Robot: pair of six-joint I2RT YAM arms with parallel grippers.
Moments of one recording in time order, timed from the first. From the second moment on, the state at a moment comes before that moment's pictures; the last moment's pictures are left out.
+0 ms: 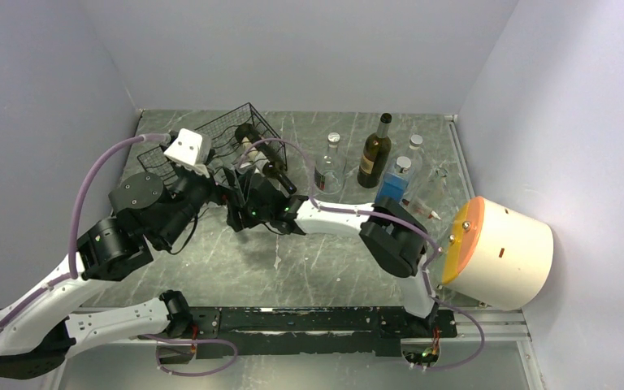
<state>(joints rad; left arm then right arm) -1.02 0.82 1.24 -0.41 -0.56 -0.08 1.04 1.99 1.38 0.03 0.02 0.45</state>
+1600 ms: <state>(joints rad) -1.02 0.81 1.24 -0.42 -0.55 -0.10 1.03 1.88 1.45 -0.05 0.11 0.48</state>
